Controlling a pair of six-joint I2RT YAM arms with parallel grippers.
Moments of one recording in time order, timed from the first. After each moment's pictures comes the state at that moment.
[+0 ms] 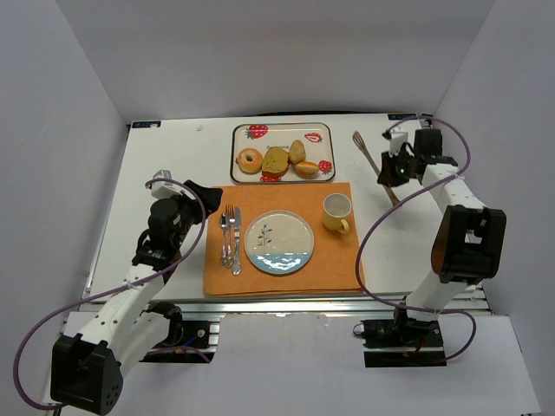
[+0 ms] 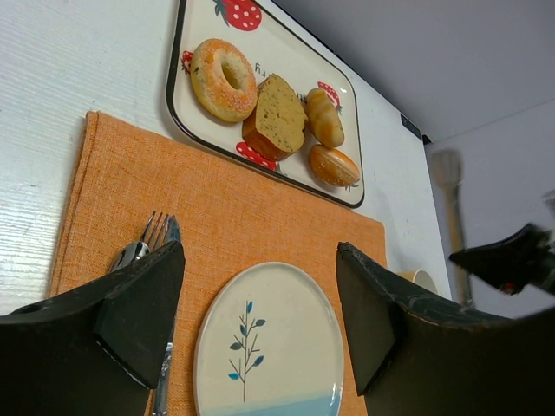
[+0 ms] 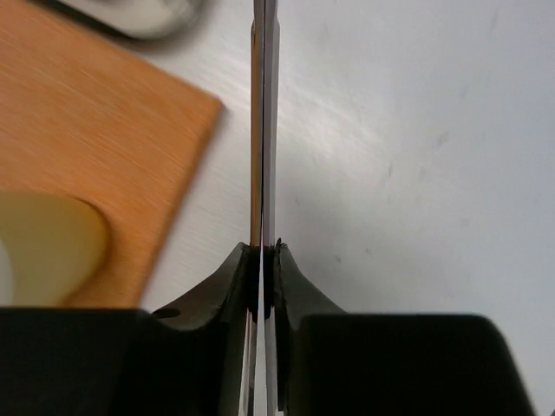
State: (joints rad) left arm -0.26 0.86 0.48 0.18 -0.05 -0.78; right arm -0.08 1.71 1.21 -0.45 -0.42 -0.39
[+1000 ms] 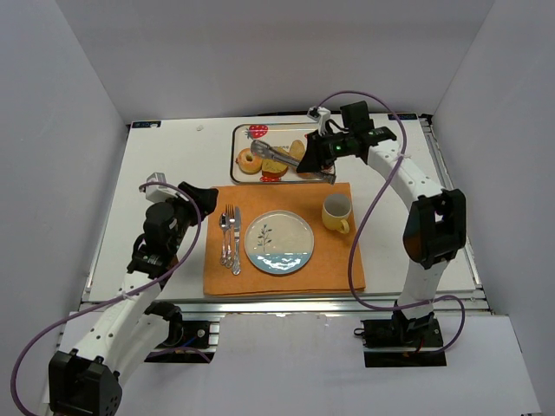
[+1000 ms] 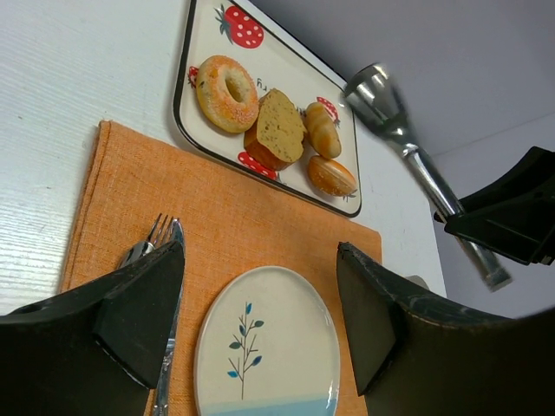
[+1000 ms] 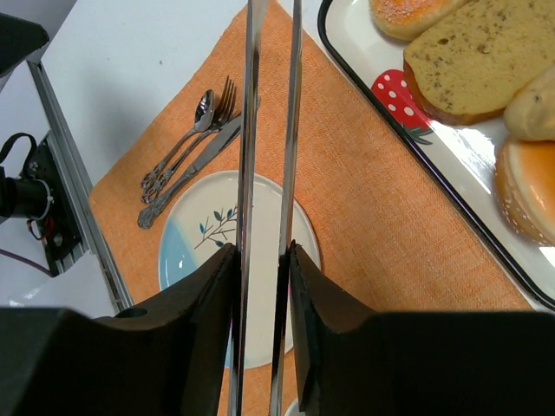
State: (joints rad) left arm -0.26 0.78 0.49 0.11 -0.08 -0.78; right arm 0.36 1.87 1.67 -0.58 -0.81 -0.07
